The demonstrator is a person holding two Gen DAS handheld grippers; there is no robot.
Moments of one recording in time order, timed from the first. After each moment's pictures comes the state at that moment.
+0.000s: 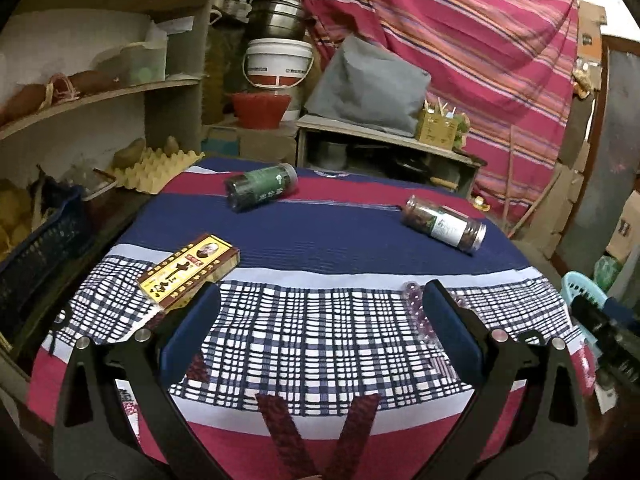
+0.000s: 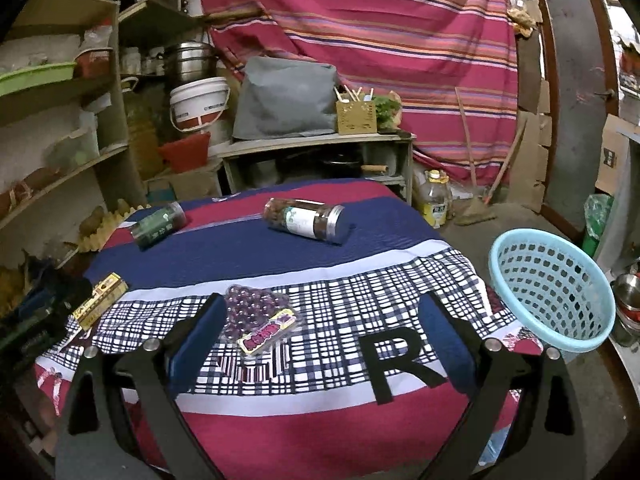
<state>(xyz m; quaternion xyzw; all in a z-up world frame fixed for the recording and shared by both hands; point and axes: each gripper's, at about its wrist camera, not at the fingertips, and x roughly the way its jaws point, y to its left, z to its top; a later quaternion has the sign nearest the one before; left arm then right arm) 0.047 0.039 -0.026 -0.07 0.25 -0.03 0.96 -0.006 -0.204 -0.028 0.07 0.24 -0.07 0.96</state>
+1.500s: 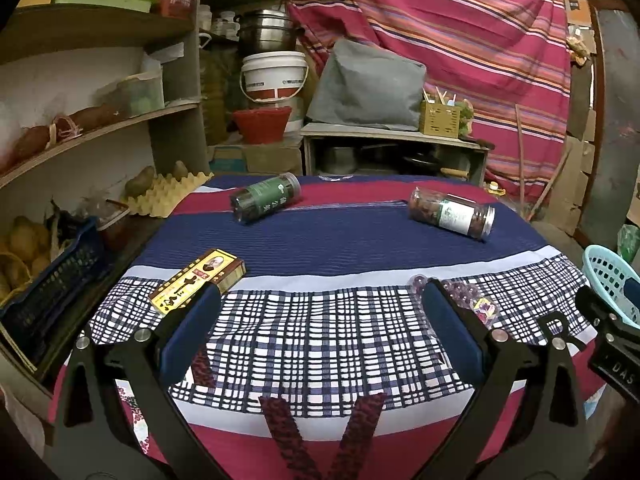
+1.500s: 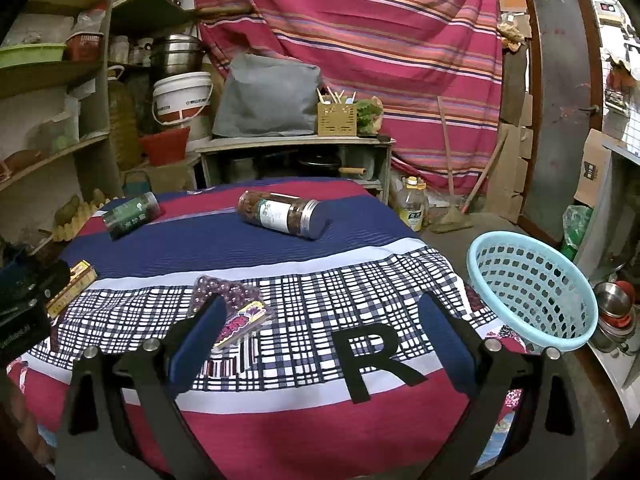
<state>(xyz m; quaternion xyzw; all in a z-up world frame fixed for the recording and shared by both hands) 0.040 0.006 -0.027 0.01 0.24 0.01 0.97 -0.008 -0.204 -0.041 0.04 0.24 -0.12 0.96</state>
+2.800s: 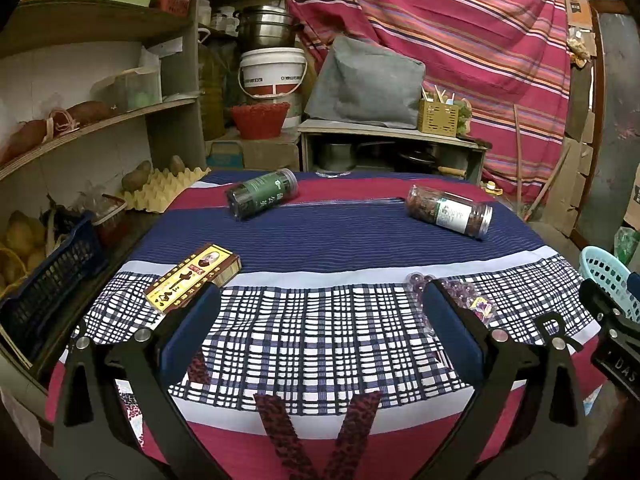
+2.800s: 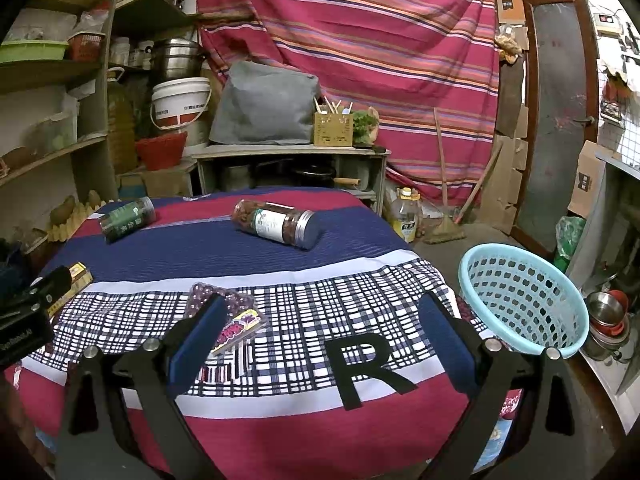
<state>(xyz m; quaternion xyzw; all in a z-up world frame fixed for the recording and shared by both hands) 0.040 0.004 -0.030 0.00 0.25 0.00 0.97 -0.010 -0.201 -0.034 0.03 0.22 -0.13 0.97</state>
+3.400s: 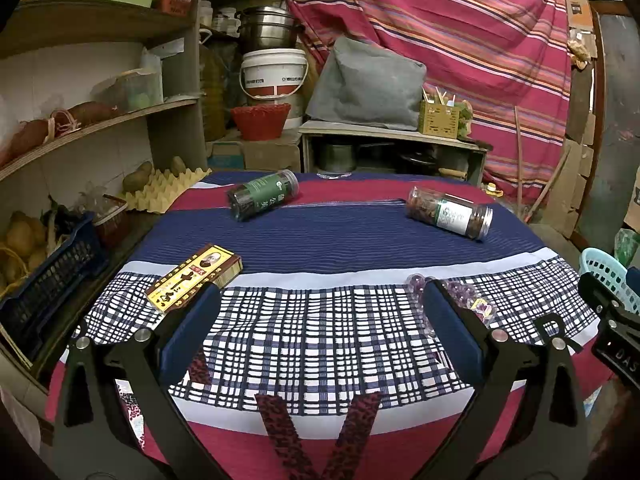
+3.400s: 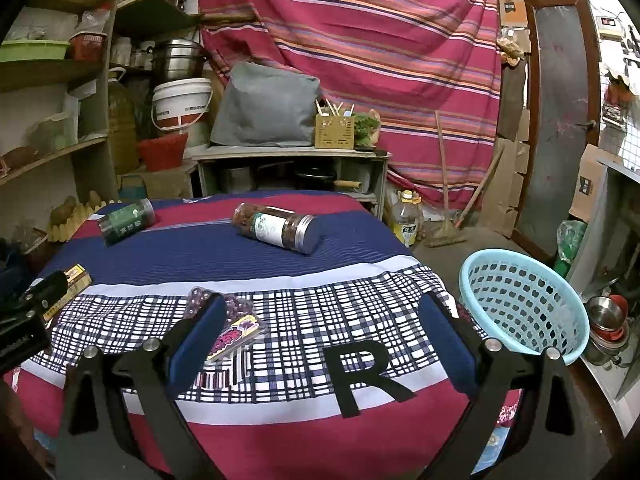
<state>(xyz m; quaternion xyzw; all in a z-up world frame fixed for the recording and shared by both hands) 0.040 0.003 -0.031 0.00 0.25 0.00 0.97 -0.006 -0.204 -0.031 0.03 0.22 -0.12 0.97</state>
